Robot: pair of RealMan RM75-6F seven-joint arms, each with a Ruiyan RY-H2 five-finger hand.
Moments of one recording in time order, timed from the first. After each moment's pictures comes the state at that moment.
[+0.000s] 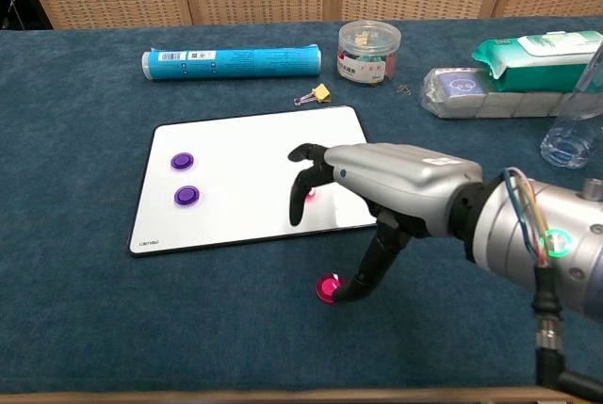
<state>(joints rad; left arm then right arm) -0.22 -0.95 -0.09 -1.80 1.37 1.27 -0.28 0.72 -1.68 0.06 -1.91 -0.97 1.12 -0.63</state>
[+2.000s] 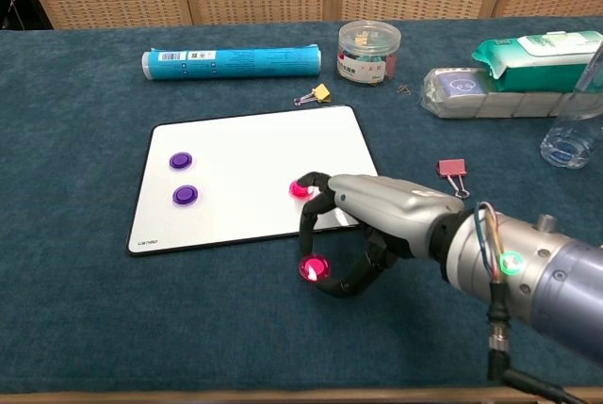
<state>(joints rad) -0.23 -0.95 -0.09 -1.80 1.37 1.25 -0.30 0.69 -1.77 0.10 -1.74 -0.96 1.04 -0.48</state>
